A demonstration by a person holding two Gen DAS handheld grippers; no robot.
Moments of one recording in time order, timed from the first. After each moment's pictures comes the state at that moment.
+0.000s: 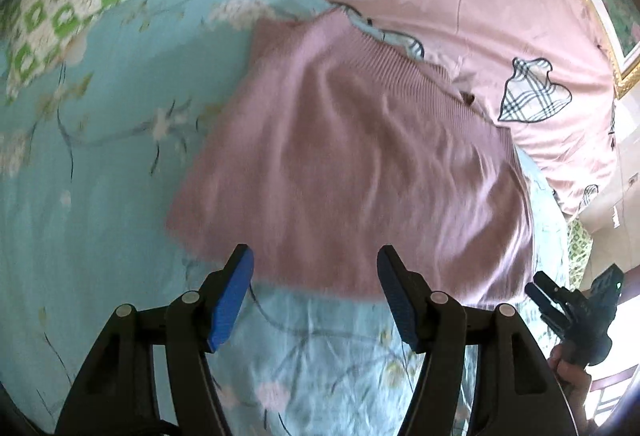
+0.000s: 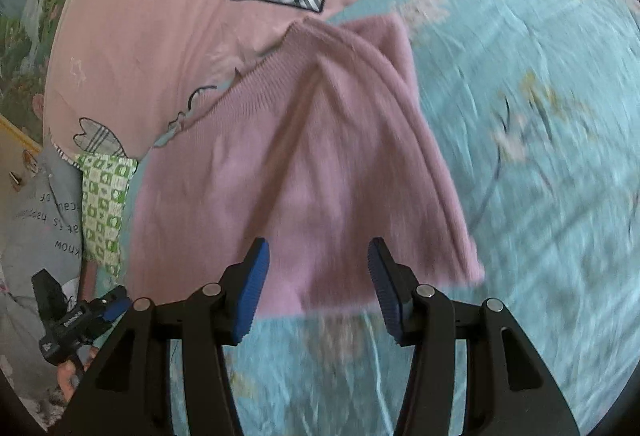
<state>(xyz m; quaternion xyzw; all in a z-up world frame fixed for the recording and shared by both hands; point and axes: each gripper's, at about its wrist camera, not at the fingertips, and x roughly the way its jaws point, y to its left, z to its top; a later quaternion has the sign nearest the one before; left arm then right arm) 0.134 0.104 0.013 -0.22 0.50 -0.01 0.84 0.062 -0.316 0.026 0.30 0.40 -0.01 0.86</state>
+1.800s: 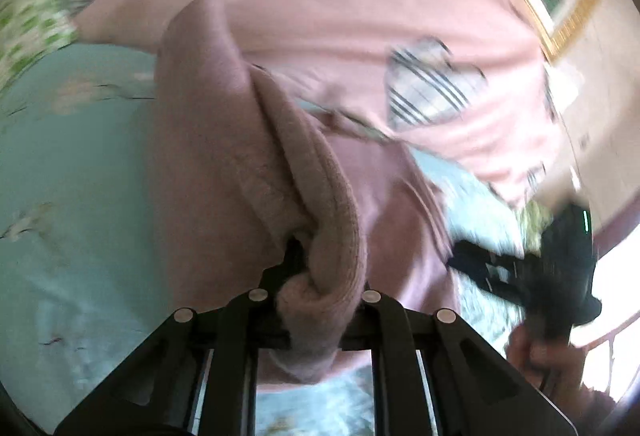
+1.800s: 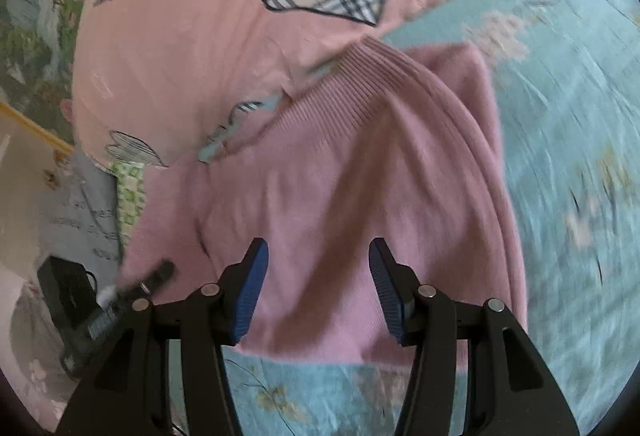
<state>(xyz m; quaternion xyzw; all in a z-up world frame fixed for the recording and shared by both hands) 0.209 -0.042 0.052 -0.17 0.44 -0.15 0.87 0.135 -0.329 0.065 0.32 0.40 0.09 0.85</state>
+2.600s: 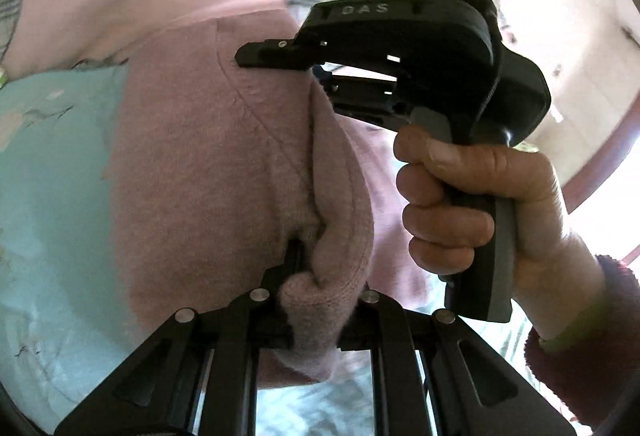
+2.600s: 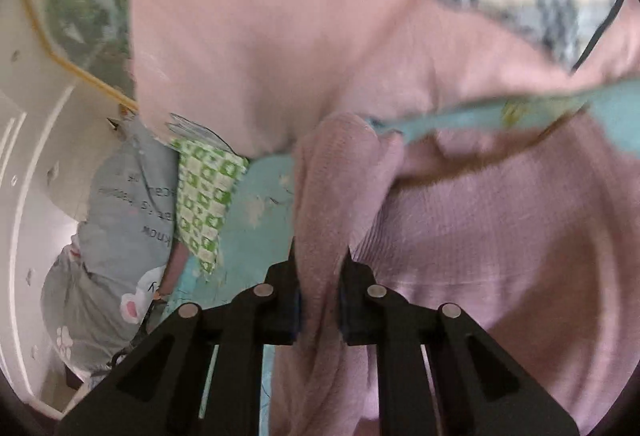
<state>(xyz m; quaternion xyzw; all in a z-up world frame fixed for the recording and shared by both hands) 0.189 -0.131 0.057 -0.10 0.45 -0.22 0.86 0.266 -0.284 0.101 0.28 0.39 0.24 0.84</state>
